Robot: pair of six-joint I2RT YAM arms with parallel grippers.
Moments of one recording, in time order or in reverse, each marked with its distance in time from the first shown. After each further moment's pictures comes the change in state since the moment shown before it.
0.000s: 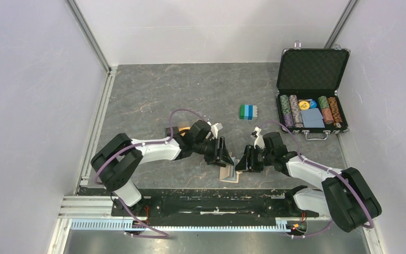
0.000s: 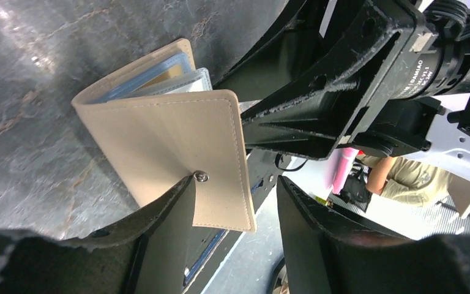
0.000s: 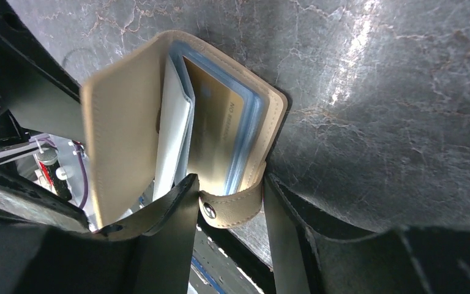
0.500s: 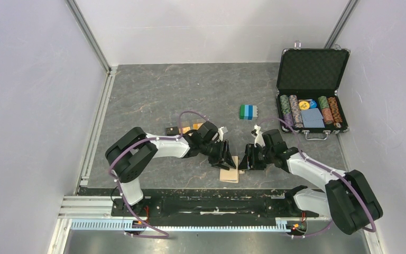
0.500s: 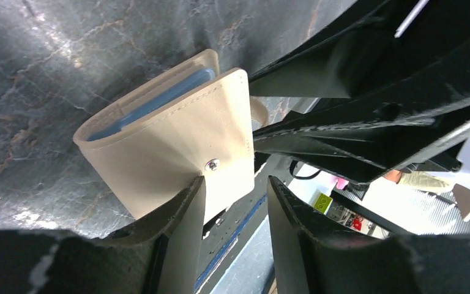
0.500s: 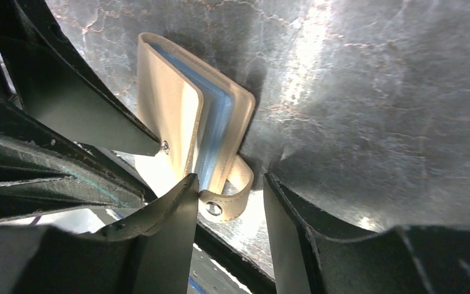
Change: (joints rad) left arm -0.029 0.162 0.085 0.004 0.030 -0.002; right arm 0.002 -0.020 0.064 -0.151 0.093 -0.106
